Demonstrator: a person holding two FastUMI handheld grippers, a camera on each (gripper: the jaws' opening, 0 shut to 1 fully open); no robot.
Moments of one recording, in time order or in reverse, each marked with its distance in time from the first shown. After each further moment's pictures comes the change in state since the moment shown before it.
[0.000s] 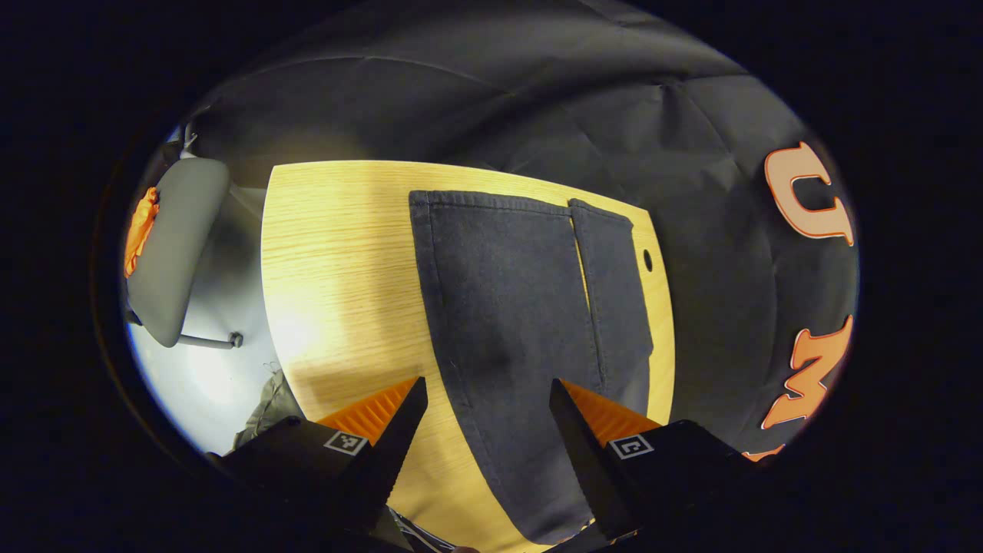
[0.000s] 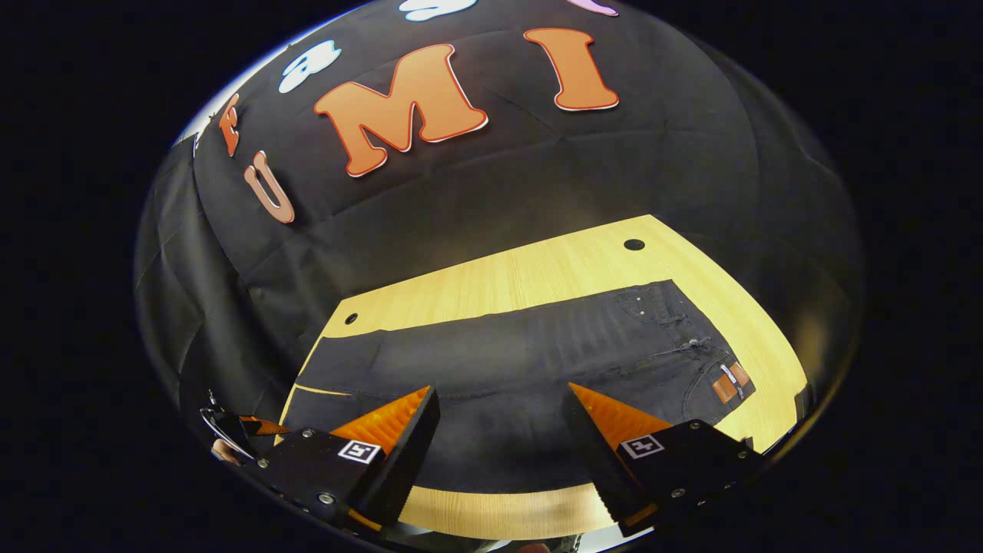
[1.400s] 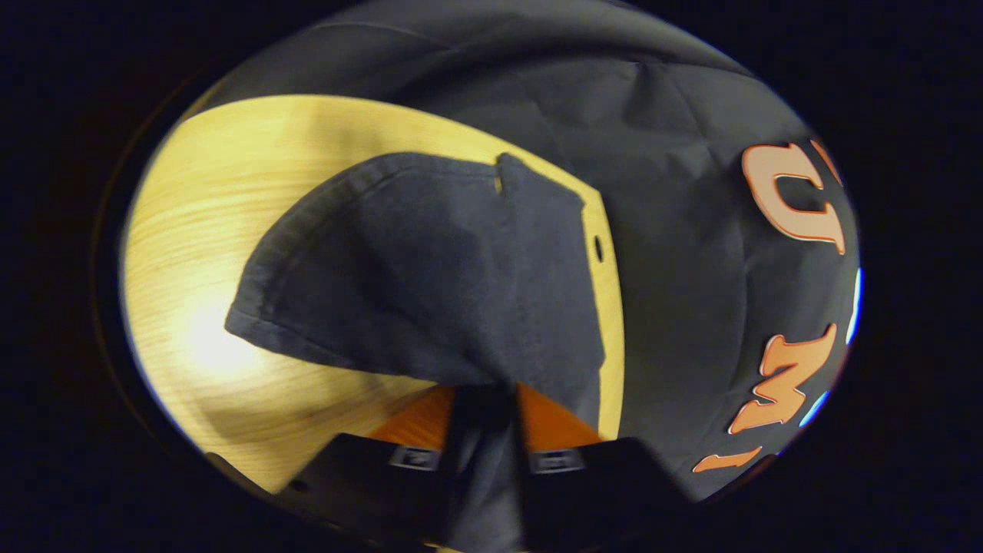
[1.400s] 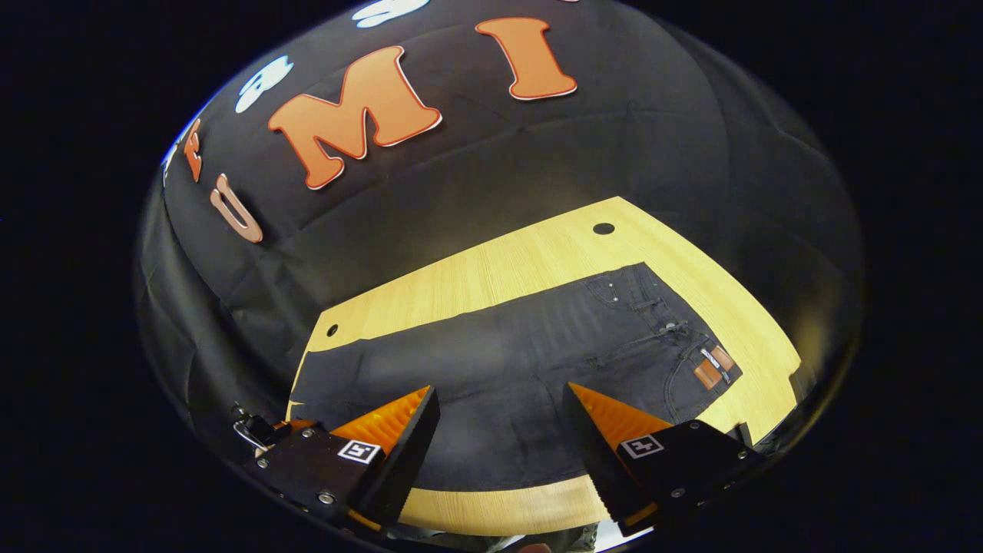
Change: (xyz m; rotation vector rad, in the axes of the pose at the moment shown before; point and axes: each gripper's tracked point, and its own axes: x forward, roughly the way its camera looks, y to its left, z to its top) left arm 0.107 -0.115 0.004 -0.049 0.058 -0.340; right arm -0.004 -0.026 0.001 0.115 0.047 -0.072
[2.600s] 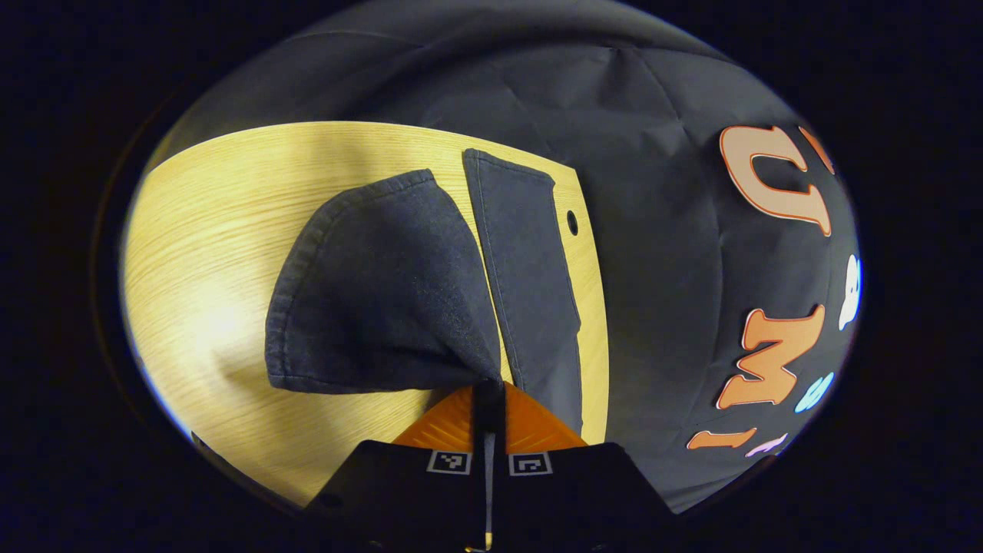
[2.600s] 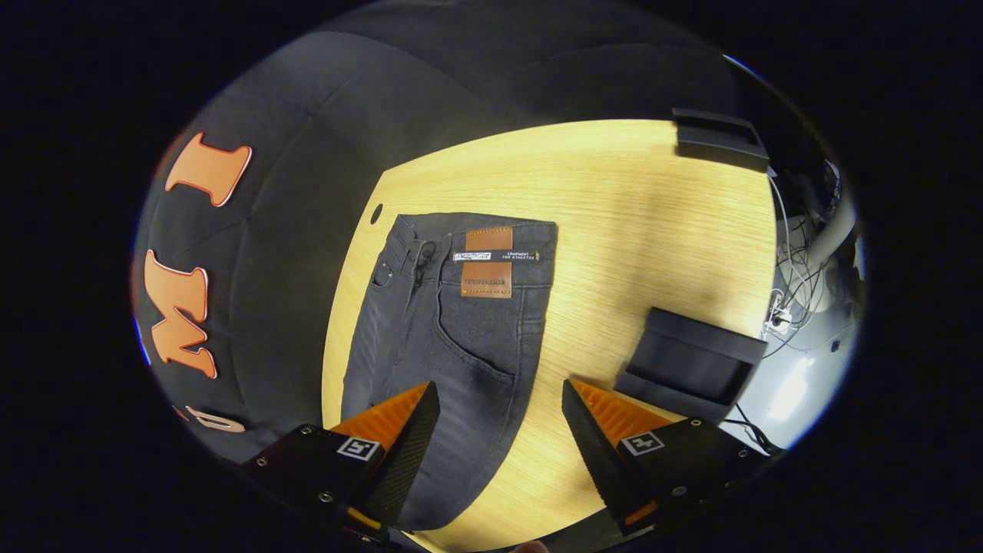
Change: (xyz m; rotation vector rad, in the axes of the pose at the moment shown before) left arm -0.067 -0.024 -0.013 0.101 0.134 0.031; right arm 0.047 -0.205 -0.110 0.831 0.108 -0.190
